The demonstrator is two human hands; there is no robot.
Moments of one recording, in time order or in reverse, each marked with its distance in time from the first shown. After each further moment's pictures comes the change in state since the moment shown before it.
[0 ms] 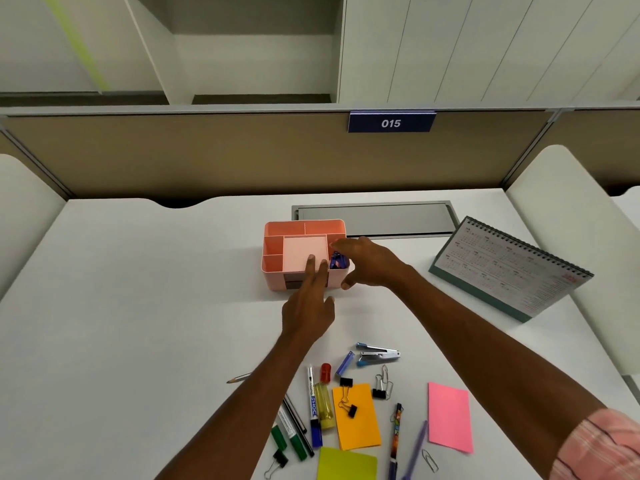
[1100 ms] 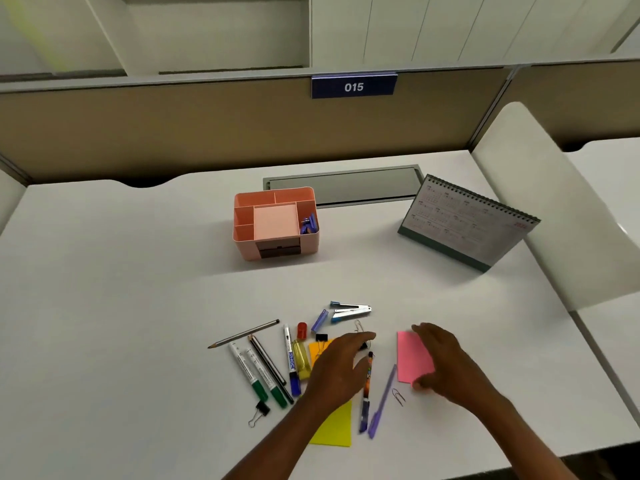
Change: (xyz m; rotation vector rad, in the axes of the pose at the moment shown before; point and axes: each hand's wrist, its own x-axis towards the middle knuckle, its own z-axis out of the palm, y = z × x) left_hand -0.169 0.055 0.065 -0.365 -0.417 0.081; right_hand -0.281 0.099 0.161 0.236 0.022 0.368
